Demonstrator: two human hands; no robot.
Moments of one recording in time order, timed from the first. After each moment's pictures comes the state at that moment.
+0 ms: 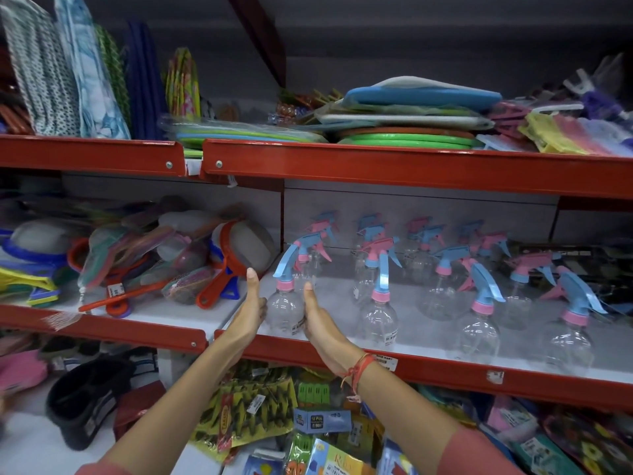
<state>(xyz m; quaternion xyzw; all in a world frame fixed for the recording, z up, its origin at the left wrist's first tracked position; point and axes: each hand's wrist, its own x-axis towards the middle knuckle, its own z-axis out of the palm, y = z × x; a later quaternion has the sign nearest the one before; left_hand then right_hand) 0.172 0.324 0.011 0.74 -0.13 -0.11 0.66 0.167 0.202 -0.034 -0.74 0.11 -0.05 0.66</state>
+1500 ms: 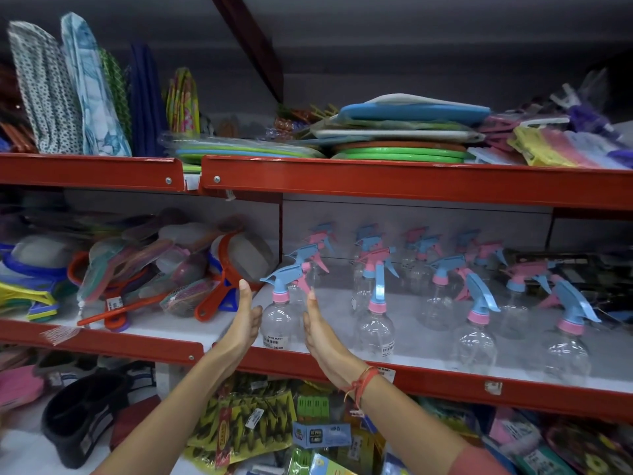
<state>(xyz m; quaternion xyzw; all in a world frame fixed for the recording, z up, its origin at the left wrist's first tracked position) 0.191 0.332 0.001 0.70 -0.13 -0.13 0.69 0.132 0.202 -0.012 -0.74 0.07 -0.04 0.67</state>
